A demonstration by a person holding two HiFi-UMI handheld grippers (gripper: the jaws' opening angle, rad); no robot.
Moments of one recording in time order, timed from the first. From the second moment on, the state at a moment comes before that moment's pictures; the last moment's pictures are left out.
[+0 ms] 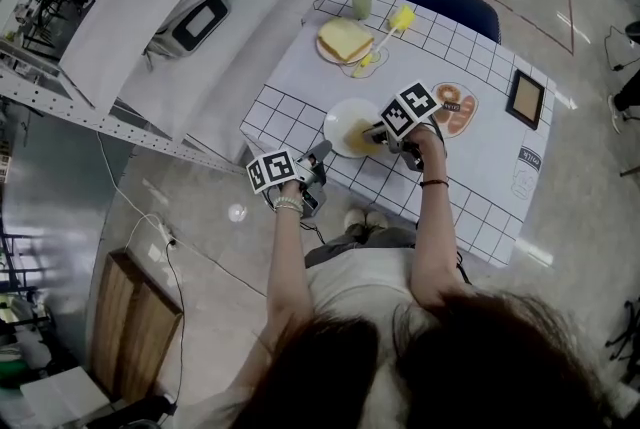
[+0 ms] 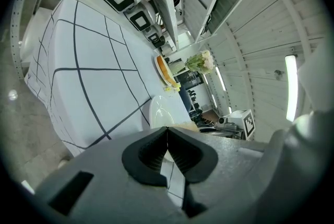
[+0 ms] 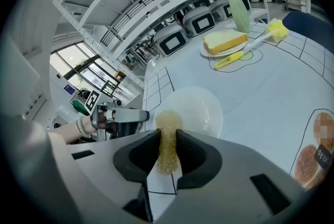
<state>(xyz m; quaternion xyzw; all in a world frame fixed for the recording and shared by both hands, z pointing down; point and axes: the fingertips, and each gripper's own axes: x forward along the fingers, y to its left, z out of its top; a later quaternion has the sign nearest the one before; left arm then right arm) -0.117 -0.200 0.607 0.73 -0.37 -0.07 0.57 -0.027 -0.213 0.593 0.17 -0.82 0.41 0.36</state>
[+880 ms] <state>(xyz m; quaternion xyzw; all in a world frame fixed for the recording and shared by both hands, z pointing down) -0.123 -0.200 0.612 0.72 -0.37 -0.07 0.58 -0.064 -0.209 0.598 0.12 -0.83 0.43 0.34</state>
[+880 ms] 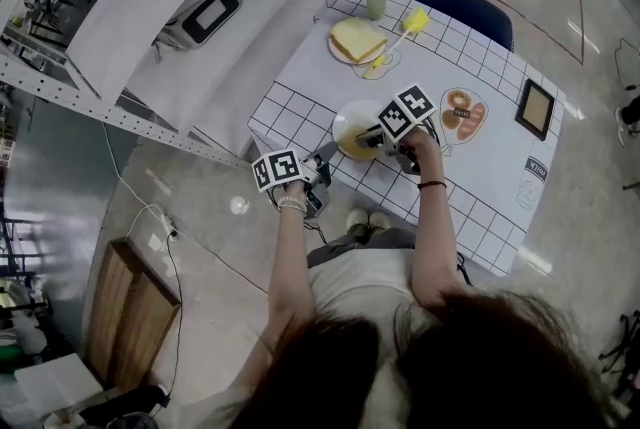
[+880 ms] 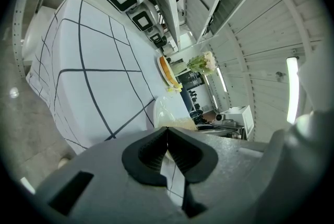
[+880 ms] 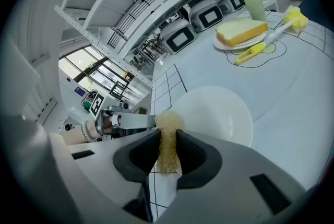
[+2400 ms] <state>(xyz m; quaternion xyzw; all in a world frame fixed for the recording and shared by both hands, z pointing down) -0.123 -0.205 0.607 0.72 -0.37 -0.07 0.58 -0.084 -0.251 0.593 0.19 -0.86 0.39 0.28</state>
